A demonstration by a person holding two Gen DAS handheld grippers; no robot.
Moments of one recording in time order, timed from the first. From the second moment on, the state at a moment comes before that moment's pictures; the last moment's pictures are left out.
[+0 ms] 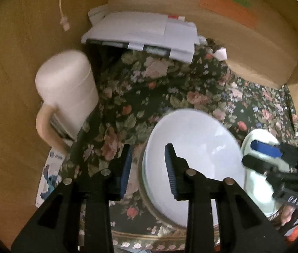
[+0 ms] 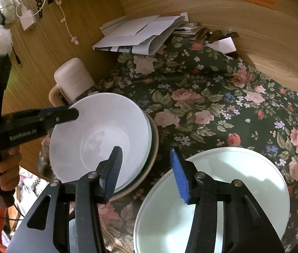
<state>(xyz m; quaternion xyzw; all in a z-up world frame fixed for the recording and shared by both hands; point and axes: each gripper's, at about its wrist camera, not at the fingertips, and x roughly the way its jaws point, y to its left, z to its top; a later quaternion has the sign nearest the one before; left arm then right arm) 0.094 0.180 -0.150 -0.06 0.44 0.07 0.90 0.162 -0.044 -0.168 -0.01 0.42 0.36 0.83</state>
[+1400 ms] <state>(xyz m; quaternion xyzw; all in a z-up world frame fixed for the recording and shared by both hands) 0.085 0.161 -0.193 -0.09 0.45 0.07 0.89 0.180 -0.013 -0.207 0.00 0.48 0.37 0.80</state>
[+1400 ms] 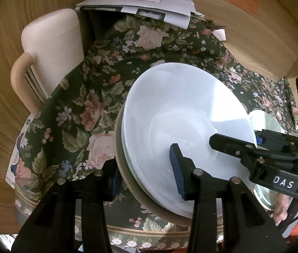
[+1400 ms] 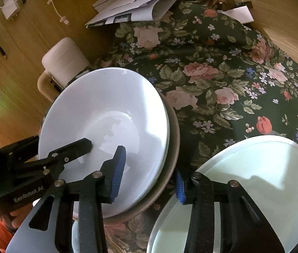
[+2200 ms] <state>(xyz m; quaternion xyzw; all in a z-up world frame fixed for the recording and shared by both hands) 0.087 0.115 -0.143 -0.08 0.40 0.02 0.91 0.159 -0.071 -0.151 0.03 0.41 0.33 0.85</state>
